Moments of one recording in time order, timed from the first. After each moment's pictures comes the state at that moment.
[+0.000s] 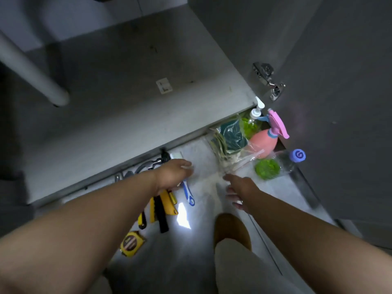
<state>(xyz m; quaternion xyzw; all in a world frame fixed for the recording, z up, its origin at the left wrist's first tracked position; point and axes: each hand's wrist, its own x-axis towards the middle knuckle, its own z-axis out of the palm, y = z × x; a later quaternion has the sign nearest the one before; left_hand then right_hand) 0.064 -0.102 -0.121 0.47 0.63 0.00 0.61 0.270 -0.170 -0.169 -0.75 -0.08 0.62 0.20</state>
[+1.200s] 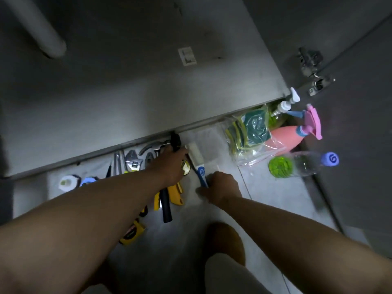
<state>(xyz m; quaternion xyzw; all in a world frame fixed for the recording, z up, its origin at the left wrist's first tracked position) 0.005 -0.098 -0.206 0.71 0.56 -0.10 0.42 0.187 -0.165 -0.232 -0.76 -0.51 0.39 -0.10</state>
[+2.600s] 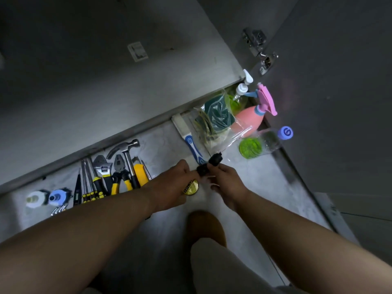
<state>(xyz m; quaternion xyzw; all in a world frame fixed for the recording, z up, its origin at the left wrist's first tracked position) 0.062 -0.153 -0.196 0.84 0.33 -0.08 0.42 0.254 -0.203 -0.192 -0.72 -0.10 0.60 0.32</state>
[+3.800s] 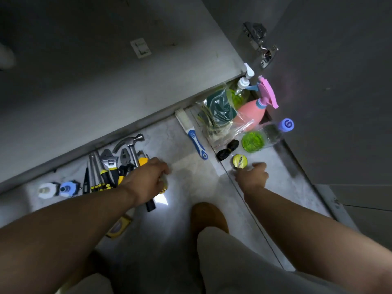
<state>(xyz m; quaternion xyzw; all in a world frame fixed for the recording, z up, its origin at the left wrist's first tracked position) 0.003 -0.151 -0.188 0.79 0.47 -0.10 0.38 0.298 -0.224 -0.225 -0.91 -0.11 0.33 0.20</state>
